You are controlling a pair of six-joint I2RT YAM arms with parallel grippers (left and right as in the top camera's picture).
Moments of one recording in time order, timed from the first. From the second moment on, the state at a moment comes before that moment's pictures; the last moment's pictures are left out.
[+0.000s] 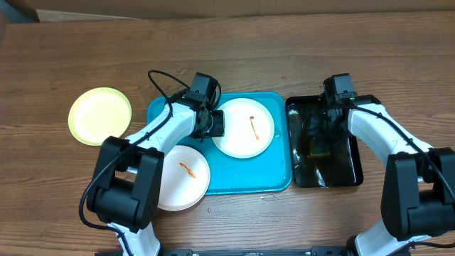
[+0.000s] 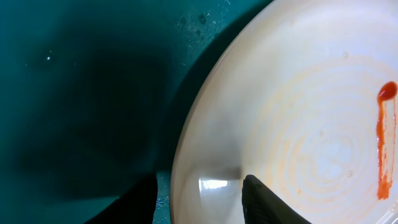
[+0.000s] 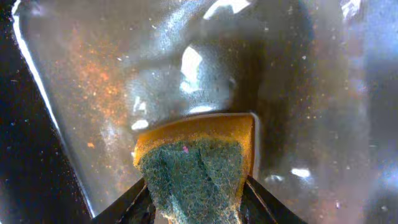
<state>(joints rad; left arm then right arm) -0.35 1.91 1.19 -0.59 0.14 -0.38 0.12 1.78 1.08 -0.69 -0.09 0.30</state>
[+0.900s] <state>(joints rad) -0.30 1.92 1.21 -0.55 0.15 -0.36 0.12 1.78 1.16 -0.82 -0.02 0.30</state>
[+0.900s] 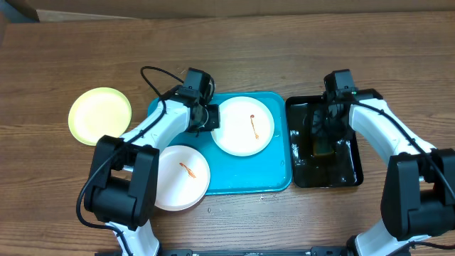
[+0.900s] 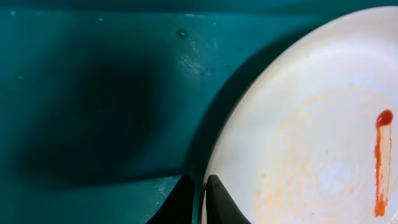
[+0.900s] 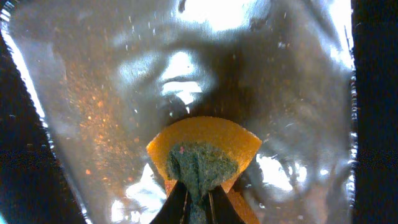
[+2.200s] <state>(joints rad) -0.29 1.92 1.21 -0.57 0.14 -0.36 0.14 1.78 1.17 -0.90 0.06 0.36</state>
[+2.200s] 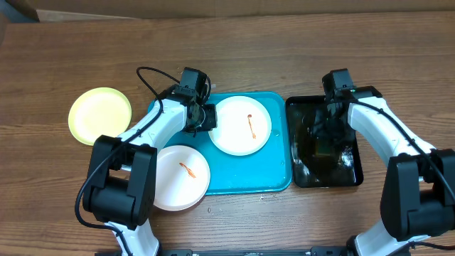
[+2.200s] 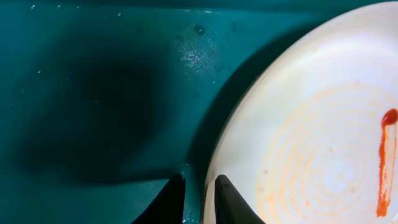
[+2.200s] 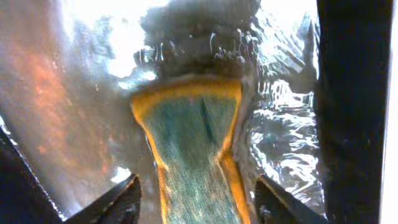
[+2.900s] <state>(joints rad) -0.29 1.92 1.21 -0.58 0.15 -0.36 0.14 1.78 1.05 -0.74 0.04 0.36</state>
